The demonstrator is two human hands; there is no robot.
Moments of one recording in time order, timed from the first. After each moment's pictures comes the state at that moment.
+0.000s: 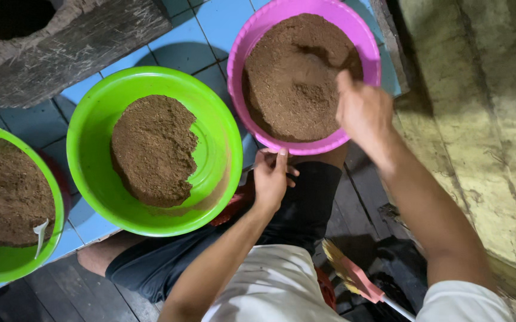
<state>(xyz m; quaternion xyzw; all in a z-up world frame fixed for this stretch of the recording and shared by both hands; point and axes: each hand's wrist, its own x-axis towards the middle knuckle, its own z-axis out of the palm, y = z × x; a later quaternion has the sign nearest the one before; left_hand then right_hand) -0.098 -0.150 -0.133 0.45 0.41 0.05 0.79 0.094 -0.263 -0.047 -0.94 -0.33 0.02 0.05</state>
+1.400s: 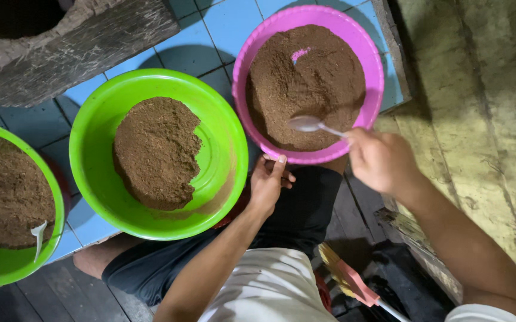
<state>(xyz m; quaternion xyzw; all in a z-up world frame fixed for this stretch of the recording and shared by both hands) -0.109 -0.139 -0.159 0.39 0.40 0.03 0.83 0.045 -0.305 0.000 -0.92 -0.37 0.09 0.10</state>
